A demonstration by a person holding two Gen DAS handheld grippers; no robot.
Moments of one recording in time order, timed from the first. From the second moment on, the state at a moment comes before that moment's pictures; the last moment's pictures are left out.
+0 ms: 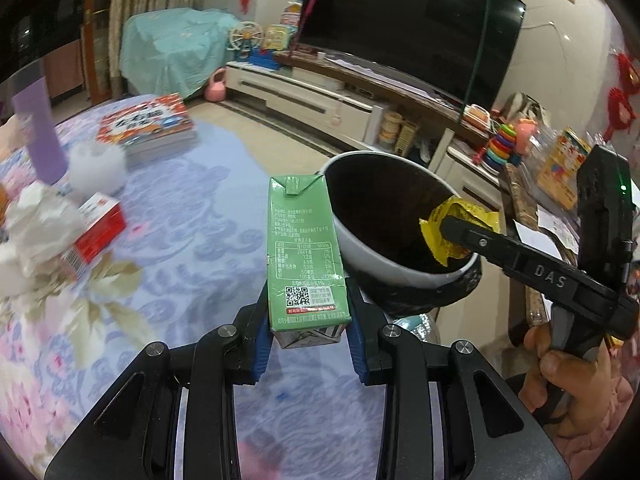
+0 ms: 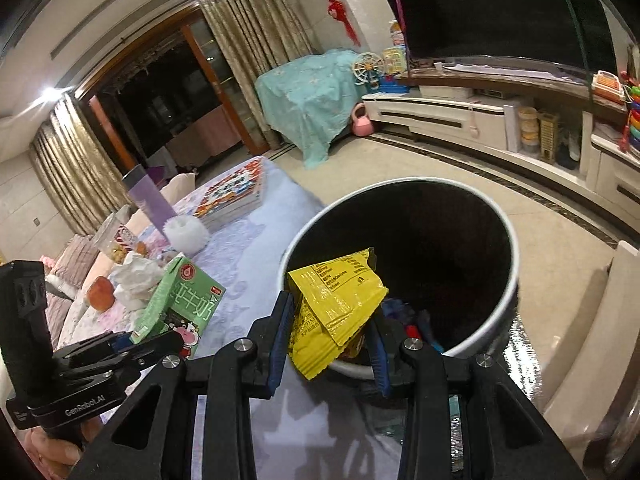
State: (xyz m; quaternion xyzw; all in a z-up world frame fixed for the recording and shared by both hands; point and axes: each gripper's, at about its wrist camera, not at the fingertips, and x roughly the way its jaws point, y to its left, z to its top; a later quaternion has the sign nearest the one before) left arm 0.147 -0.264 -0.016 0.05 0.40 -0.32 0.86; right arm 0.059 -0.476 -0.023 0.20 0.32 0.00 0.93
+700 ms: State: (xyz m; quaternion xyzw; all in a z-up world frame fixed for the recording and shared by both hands) left arm 0.167 -0.329 -0.006 0.08 0.39 -0.35 0.84; right arm 0.072 -0.518 -0.026 0.20 0.33 -0.02 0.92
